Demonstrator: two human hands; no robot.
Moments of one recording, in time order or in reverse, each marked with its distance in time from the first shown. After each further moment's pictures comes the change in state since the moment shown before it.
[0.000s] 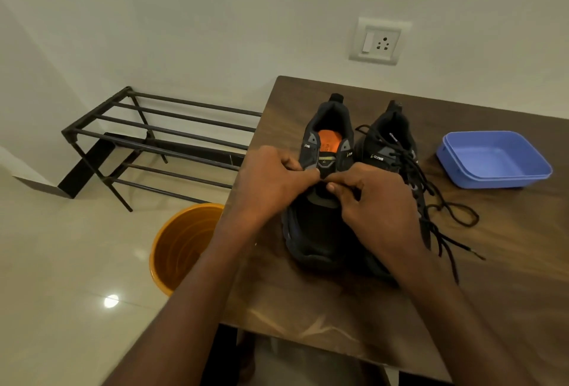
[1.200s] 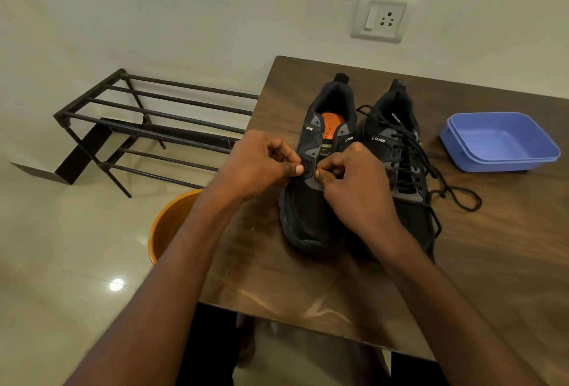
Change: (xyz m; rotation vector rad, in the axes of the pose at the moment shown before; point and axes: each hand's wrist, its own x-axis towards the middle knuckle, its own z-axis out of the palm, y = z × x) left_hand 0.002 -0.012 -0.016 -0.147 -0.220 -0.029; right_hand 0.009 -0.009 0.024 0.054 -0.046 0.211
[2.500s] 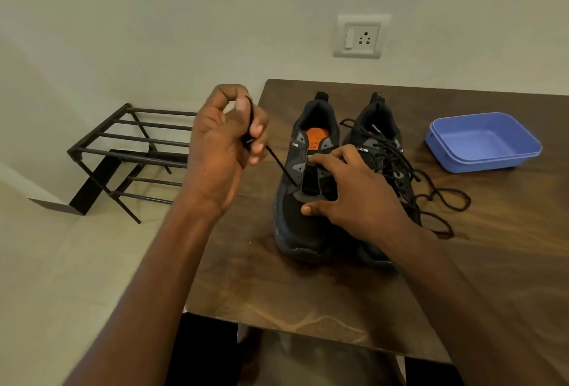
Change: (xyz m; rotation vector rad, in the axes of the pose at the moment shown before) left_hand -0.022 0.049 -0.025 -0.653 0.116 0.389; right_hand -0.001 0.014 -0.034 -0.171 -0.219 -0.164
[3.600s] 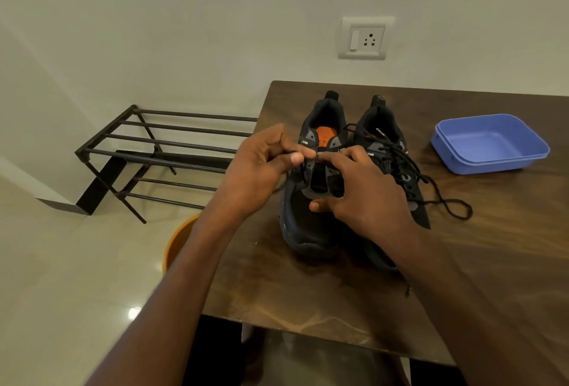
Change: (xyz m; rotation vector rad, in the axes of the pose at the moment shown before) left_hand -0.005 -0.025 0.007 0.537 -0.162 -0.023; right_hand 0.001 -0.004 0.001 -0.033 0.033 0.091
